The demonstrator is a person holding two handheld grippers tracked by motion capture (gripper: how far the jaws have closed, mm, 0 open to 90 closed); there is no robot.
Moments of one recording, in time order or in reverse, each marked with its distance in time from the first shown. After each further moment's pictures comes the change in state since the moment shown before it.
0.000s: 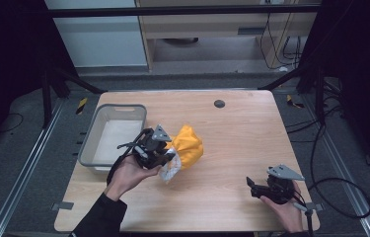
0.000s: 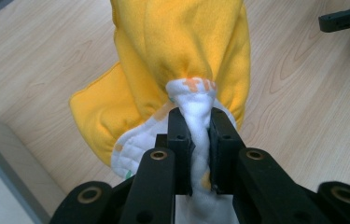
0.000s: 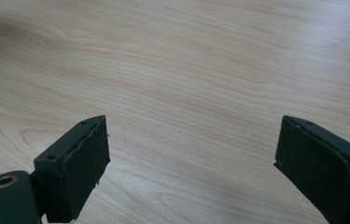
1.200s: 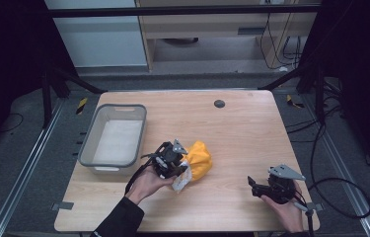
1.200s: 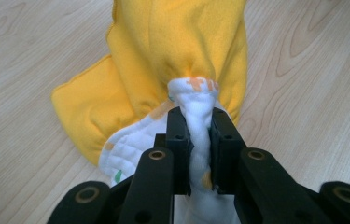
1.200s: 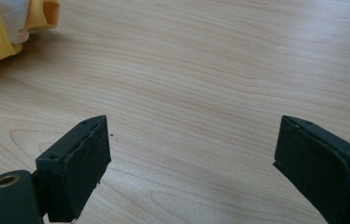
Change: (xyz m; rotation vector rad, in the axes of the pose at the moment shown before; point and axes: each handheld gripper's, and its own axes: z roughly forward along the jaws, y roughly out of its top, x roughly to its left) left arm -0.015 -0.017 0.075 0.076 -0.058 0.012; right arm -0.002 -0.001 0.000 0.010 -0.019 0.011
